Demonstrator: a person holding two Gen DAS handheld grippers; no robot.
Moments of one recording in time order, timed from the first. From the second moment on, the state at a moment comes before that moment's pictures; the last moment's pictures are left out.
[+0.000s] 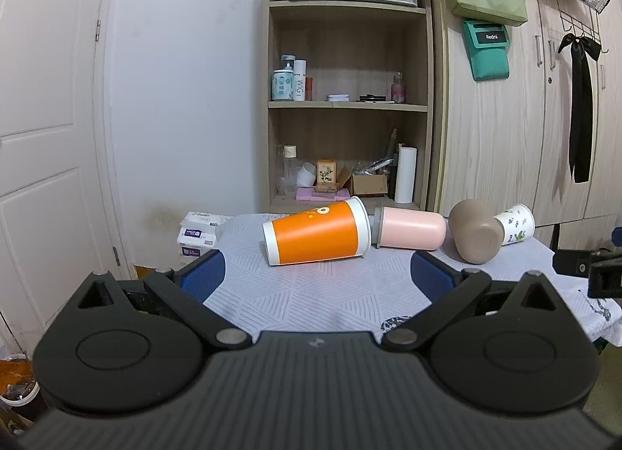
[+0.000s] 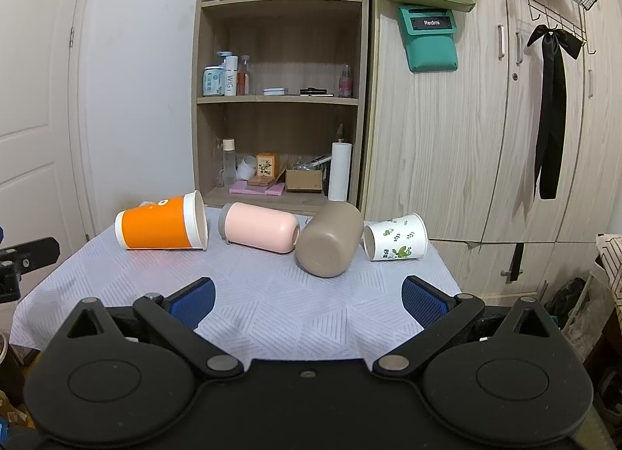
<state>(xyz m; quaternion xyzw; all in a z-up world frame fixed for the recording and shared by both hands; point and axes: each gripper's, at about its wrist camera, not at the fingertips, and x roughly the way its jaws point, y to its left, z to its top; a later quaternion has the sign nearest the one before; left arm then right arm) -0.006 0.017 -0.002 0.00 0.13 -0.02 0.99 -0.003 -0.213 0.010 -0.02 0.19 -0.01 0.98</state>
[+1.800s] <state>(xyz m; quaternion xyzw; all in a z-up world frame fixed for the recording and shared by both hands) 0.090 0.020 0.013 0.18 0.17 -0.18 0.95 0.047 -0.207 -0.003 -0.02 0.20 0.10 0.97</state>
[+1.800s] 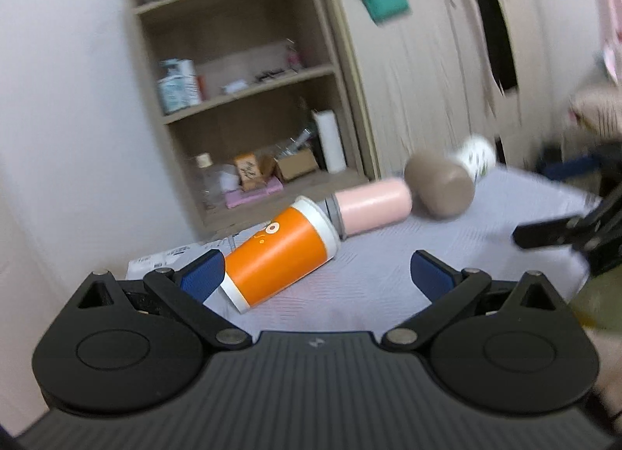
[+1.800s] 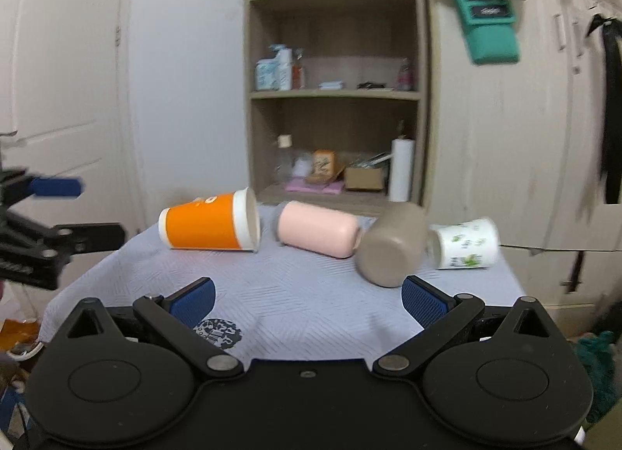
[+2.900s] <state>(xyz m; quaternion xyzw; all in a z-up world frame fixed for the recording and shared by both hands) 0.279 0.029 -0.038 0.31 0.30 -0.29 0.85 0.133 -0.203 -0.036 0.00 0.28 0.12 0.95</state>
